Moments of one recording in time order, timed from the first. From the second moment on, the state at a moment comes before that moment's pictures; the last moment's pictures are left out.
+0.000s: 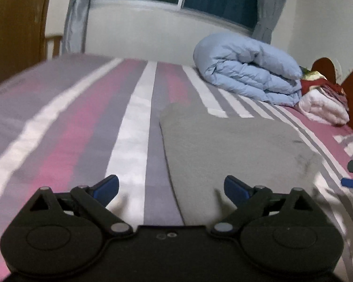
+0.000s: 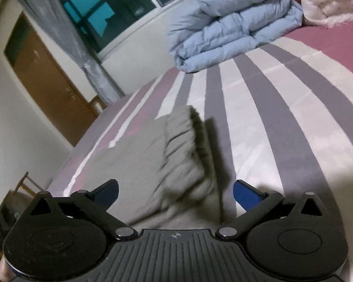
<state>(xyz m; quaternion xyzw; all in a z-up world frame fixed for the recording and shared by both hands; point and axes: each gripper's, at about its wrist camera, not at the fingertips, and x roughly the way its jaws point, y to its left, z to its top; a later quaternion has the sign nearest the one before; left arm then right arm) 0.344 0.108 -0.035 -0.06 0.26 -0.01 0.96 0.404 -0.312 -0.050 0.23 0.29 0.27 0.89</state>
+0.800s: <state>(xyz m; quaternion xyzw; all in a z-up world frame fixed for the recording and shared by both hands) 0.019 -0.001 0.005 0.01 0.12 -0.02 0.99 0.015 -0.300 -0.035 0.06 0.08 0.15 0.98</state>
